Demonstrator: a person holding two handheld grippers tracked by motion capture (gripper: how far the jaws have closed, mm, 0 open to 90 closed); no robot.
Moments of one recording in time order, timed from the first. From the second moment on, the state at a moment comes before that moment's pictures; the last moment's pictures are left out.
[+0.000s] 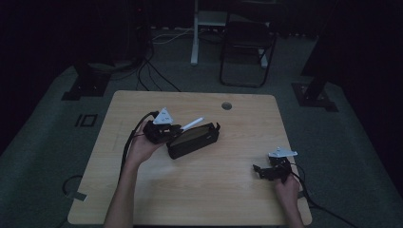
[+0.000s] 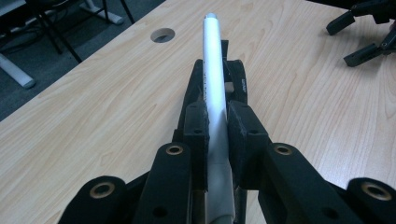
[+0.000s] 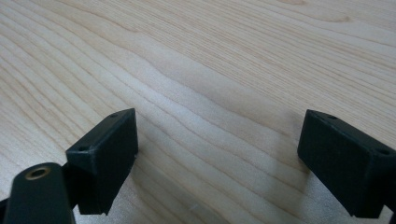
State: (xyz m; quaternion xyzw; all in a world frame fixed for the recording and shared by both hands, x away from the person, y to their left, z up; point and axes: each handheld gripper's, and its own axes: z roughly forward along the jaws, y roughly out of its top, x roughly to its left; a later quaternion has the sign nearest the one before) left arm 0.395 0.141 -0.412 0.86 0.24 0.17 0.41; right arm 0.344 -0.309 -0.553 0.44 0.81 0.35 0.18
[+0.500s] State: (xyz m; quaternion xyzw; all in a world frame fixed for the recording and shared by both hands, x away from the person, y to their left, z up) left arm 0.399 0.137 -0.415 0.86 0.24 0.17 0.41; right arm 0.344 -0.309 -0.553 0.44 0.81 0.35 0.18
